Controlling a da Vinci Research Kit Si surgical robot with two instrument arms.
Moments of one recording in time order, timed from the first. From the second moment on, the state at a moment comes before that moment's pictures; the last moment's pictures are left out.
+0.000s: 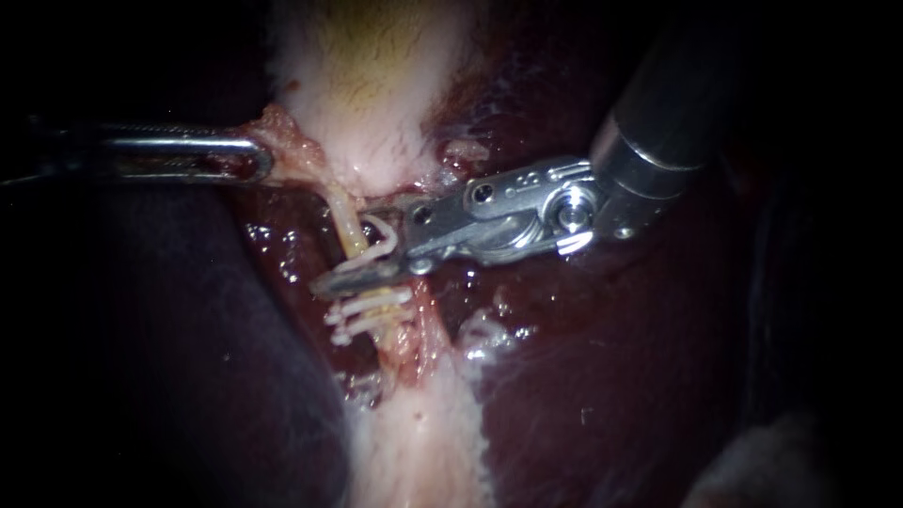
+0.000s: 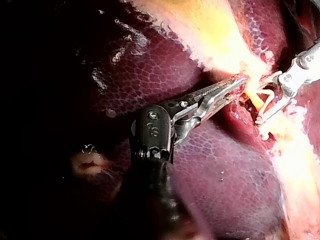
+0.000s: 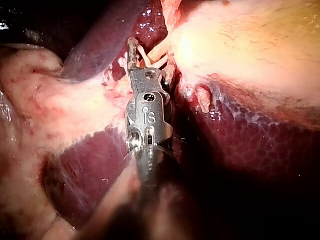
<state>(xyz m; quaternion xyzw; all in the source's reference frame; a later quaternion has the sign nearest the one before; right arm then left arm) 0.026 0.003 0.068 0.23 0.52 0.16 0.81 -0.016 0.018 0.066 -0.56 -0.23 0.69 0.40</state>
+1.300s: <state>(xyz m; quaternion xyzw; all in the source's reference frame) 0.027 0.001 0.063 0.32 0.58 0.14 0.73 -0.015 0.018 0.066 -0.56 -0.23 0.69 0.39</state>
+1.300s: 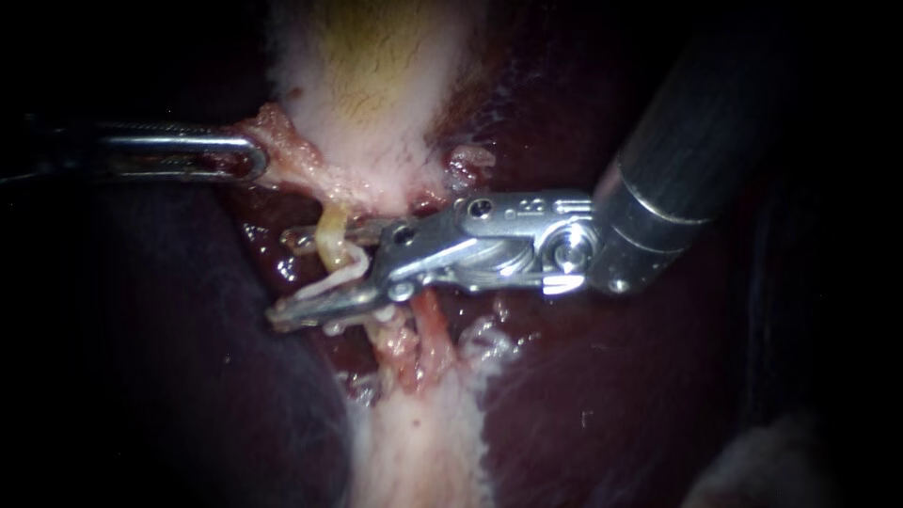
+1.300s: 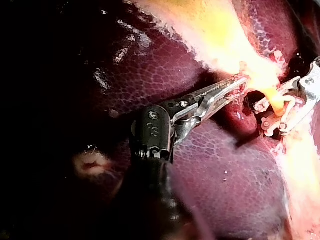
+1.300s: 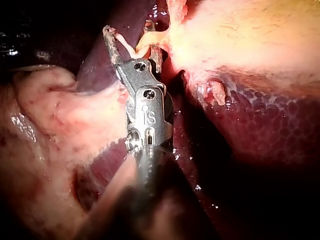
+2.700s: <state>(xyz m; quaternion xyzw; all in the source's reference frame) 0.026 0.002 0.063 0.37 0.54 0.20 0.73 -0.015 0.018 0.066 -0.56 -0.23 0.69 0.39</state>
